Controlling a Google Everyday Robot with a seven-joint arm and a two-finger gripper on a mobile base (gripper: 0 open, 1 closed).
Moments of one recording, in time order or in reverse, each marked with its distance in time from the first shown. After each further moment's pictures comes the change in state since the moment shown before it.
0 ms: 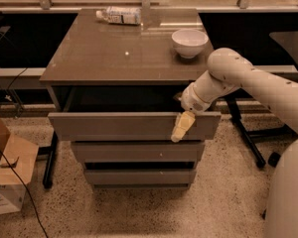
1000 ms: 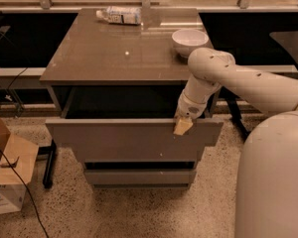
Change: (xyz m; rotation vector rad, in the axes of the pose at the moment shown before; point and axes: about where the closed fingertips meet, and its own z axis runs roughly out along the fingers) arm 0.035 0.019 0.015 -0.131 0.298 -0.004
